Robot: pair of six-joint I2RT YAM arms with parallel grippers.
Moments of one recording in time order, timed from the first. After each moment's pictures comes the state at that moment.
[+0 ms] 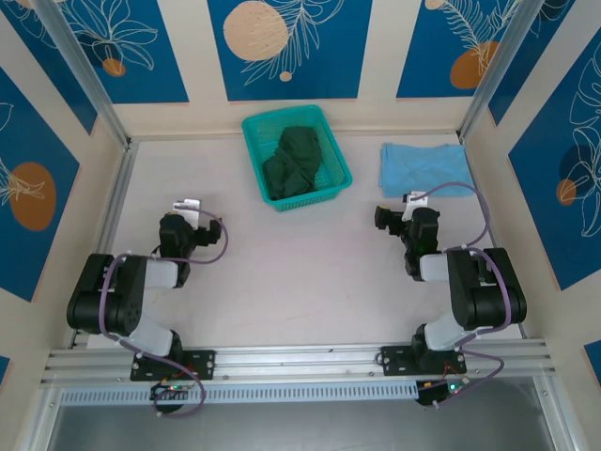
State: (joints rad) left arm -0.07 1.53 0.39 0.74 -0.02 0.08; right arm 0.04 1.53 0.40 0.74 0.01 0.10
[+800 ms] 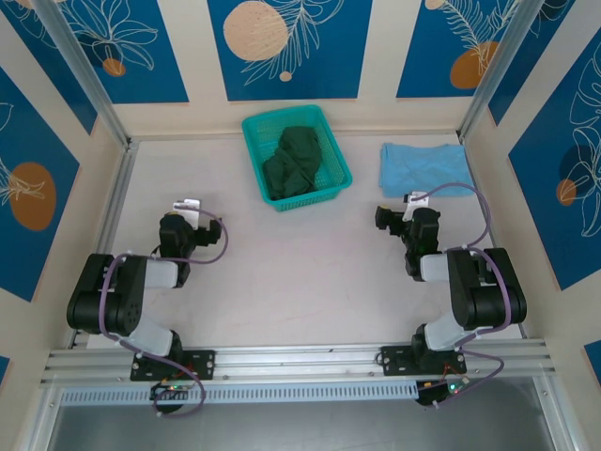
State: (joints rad) left arm -0.07 1.53 0.39 0.74 -0.02 0.08; right arm 0.03 1.53 0.40 0.74 0.01 0.11
